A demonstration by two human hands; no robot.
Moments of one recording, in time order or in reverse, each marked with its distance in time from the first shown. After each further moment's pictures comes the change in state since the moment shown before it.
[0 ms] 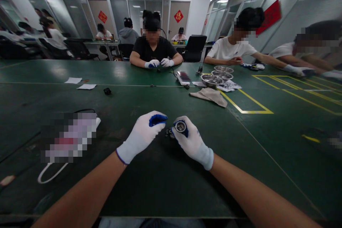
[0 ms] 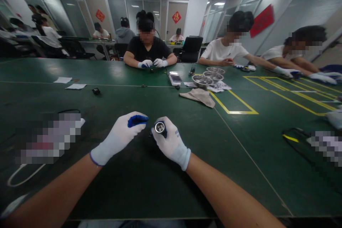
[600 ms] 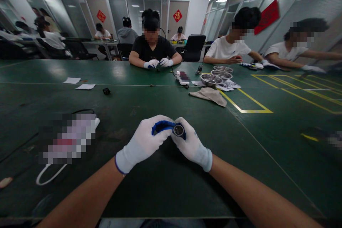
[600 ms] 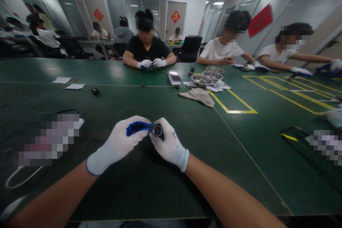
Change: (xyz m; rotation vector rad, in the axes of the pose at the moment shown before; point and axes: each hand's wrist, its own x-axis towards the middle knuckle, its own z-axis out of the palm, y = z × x) left_hand -0.015 0.013 0.001 -0.066 -0.108 0.149; right_hand -0.004 0.001 0.004 0.062 -0.064 -0.076
